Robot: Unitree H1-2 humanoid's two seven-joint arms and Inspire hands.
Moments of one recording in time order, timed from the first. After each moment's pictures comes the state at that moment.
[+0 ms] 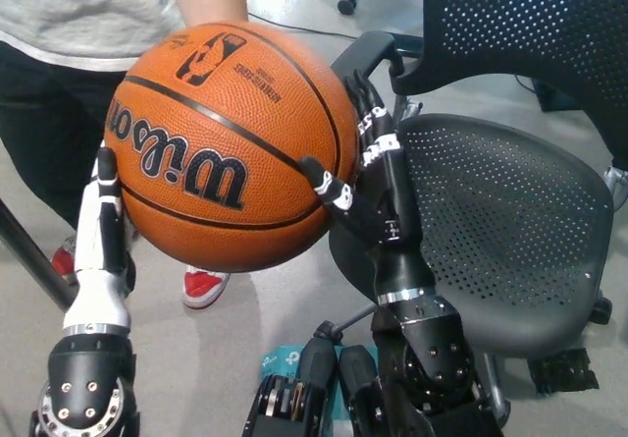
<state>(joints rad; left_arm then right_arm) -0.24 0.08 0.00 -0.24 0.04 0.21 0.15 -0.40 0.23 0.24 0.12 0.06 -0.20 -0.14</state>
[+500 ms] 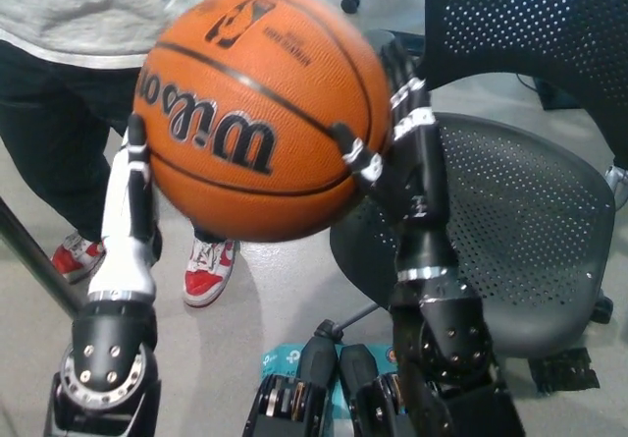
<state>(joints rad) -0.37 0.08 -0.06 -0.21 0.03 0.26 0.16 -0.47 0.19 0.19 0.03 0.06 -0.16 -0.21</state>
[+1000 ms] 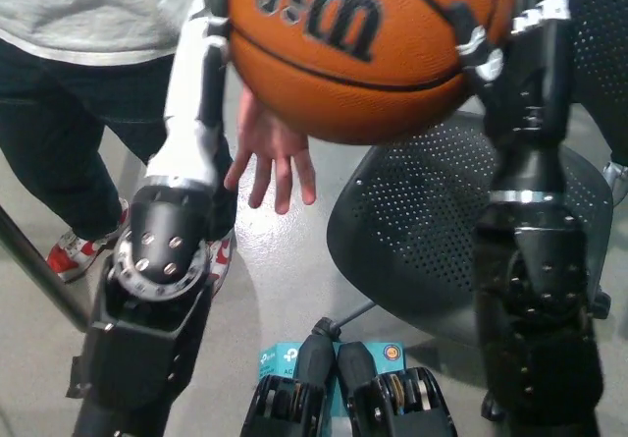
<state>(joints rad) -0.67 0.05 -0.15 -0.10 0.09 0.31 0.16 -0.59 0.07 0.05 -0.15 0.10 0.00 -0.25</state>
